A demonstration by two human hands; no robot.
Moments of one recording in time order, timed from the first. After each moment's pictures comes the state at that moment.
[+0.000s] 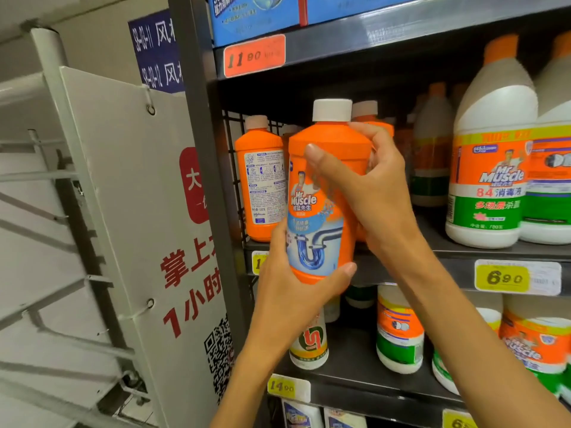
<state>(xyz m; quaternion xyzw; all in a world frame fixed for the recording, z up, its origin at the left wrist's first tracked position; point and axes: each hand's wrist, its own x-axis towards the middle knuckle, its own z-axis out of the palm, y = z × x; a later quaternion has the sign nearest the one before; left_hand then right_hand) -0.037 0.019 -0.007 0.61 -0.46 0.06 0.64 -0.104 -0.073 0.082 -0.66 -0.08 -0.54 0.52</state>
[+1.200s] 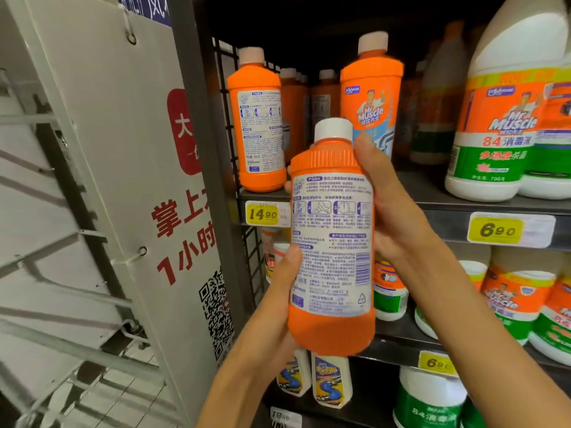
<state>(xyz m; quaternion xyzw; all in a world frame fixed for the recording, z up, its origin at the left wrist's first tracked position) -0.070 0.057 -0.056 0.44 -0.35 -0.38 0.73 -0.119 -0.081 0.028 -0.56 -0.11 -0.23 0.79</state>
